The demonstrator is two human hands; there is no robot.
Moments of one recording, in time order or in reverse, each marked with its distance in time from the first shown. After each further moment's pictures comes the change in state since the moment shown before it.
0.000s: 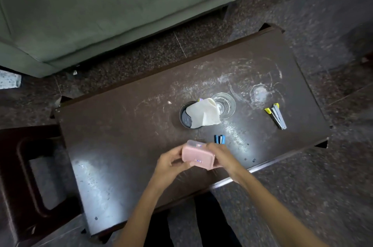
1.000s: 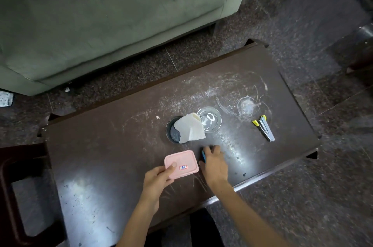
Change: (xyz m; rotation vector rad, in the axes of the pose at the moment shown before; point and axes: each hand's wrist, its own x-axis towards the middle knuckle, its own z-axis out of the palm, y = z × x) left_hand 0.010 0.007 0.023 -0.280 0.369 -0.357; right_hand 0.030 0.019 -0.009 -1.033 0.440 -0.149
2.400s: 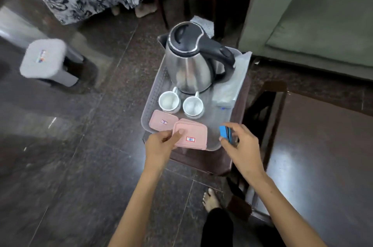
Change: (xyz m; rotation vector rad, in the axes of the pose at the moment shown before) left_hand -0.099 -0.085 -0.619 -0.161 0.601 0.335; right_hand -0.264 -0.497 0.210 0.318 -0.082 -0.848
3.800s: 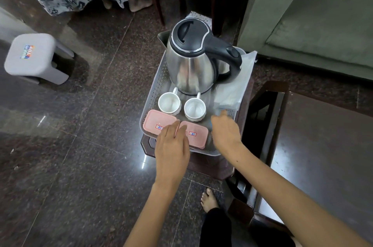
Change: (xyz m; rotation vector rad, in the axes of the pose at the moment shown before) left_hand -0.001 0.001 0.020 0.735 0.201 0.587; right_hand 0.067 -0.046 0.046 -0.838 -0.339 0.052
